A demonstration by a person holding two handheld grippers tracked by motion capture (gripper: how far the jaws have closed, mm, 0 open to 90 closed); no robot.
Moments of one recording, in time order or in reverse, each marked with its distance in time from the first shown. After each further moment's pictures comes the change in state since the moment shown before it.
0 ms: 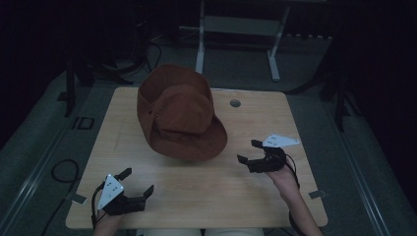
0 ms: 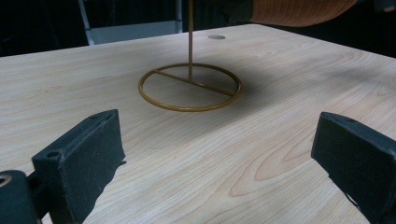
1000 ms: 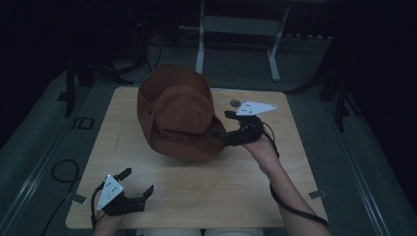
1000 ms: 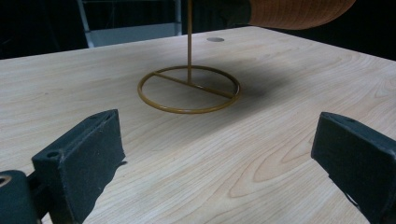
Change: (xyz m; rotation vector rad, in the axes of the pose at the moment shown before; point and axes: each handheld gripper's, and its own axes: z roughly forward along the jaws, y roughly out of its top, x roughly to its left) left arm -0.001 0.001 -0.002 -0.009 0.000 -0.002; right arm 0.036 0.117 0.026 -0.065 0.097 -0.106
